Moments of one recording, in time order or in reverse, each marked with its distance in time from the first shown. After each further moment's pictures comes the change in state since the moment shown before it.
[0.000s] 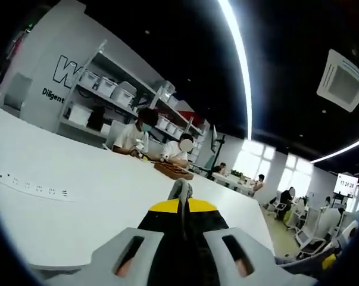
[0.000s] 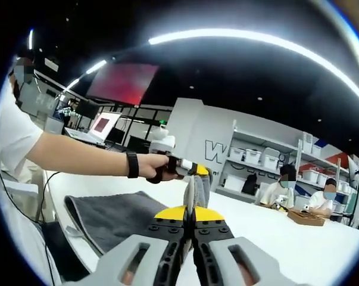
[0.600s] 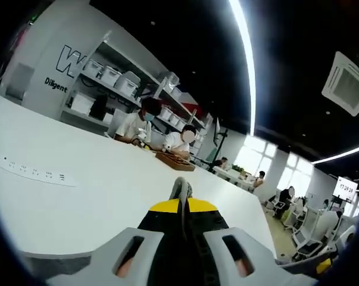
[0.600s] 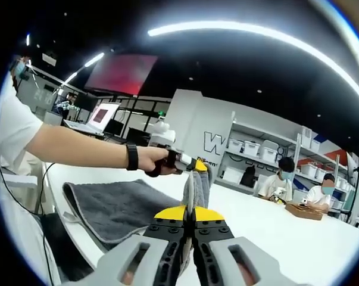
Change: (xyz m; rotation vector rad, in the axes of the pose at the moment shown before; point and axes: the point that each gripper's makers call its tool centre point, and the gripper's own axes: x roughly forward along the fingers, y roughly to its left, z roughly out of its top) left arm 0.016 0.006 -0.029 -0.084 0.030 -0.002; right arm -0.010 -0.006 -0.031 -0.038 0.089 -0.019
